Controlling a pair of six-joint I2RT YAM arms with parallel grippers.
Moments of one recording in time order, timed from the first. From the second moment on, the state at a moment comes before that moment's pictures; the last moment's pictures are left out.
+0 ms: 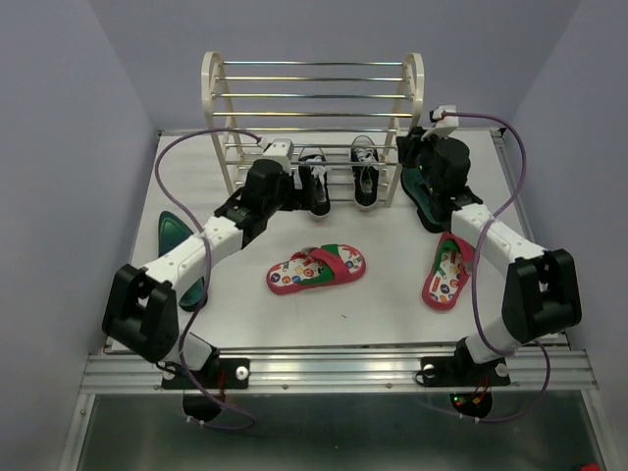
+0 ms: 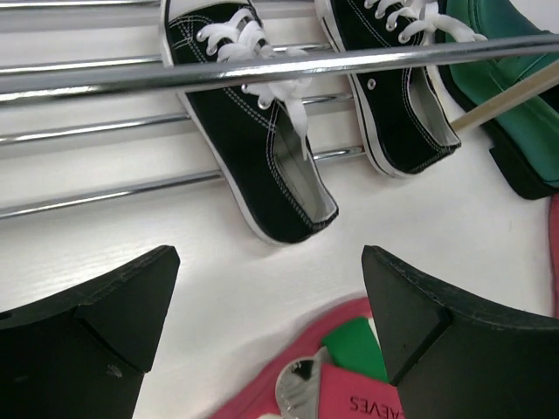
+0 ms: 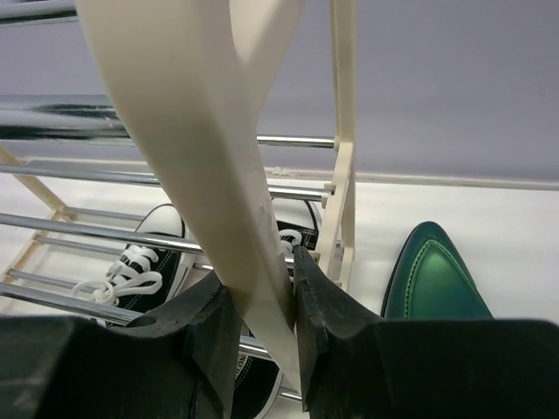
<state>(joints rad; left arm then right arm) -0.53 1.51 1.11 -0.08 -0.10 -0.34 0.27 1.53 1.07 0.47 0.01 0.19</state>
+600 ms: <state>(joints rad) -0.52 1.07 0.76 -0.14 -0.26 -0.49 0.28 1.50 1.10 0.26 0.01 0.23</state>
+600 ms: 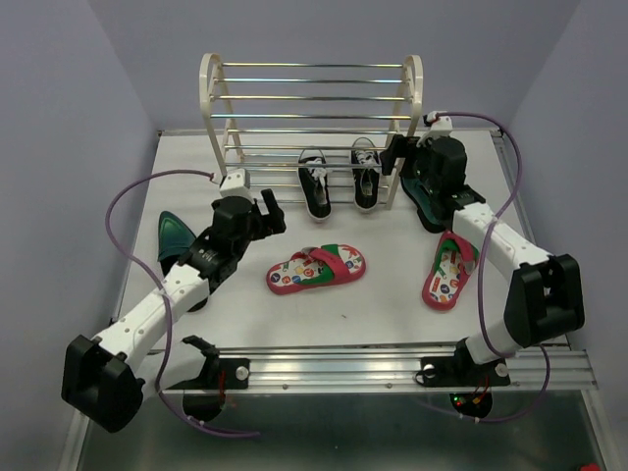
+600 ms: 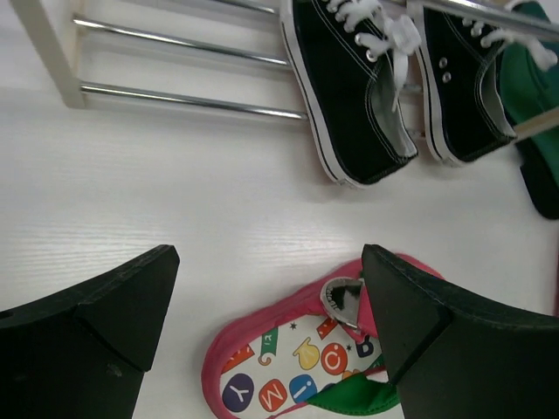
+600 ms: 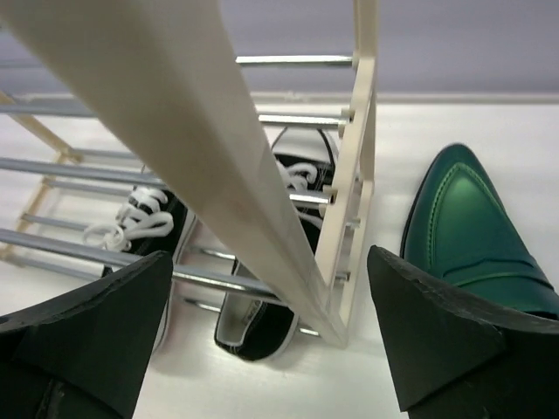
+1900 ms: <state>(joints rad) -0.45 0.80 0.73 -0.19 -0.41 -0.66 0.49 0.91 0.81 -0.29 0.31 0.50</state>
